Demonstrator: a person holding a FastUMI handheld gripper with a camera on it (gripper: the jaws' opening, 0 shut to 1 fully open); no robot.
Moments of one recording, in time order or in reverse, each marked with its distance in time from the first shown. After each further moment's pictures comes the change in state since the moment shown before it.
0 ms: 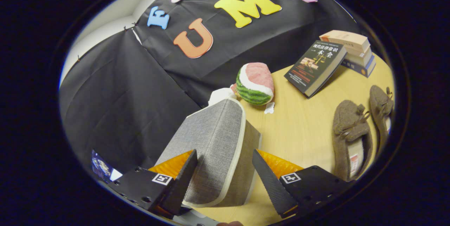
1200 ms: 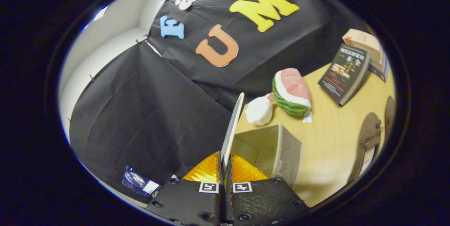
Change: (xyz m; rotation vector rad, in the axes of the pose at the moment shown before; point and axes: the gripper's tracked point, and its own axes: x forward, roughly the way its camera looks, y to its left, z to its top) arm -0.034 0.142 0.073 -0.035 0.009 0.199
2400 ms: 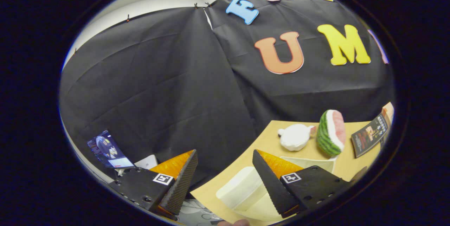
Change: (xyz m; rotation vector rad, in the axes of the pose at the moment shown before) arm 0.078 0.144 -0.012 -0.465 -0.013 -0.068
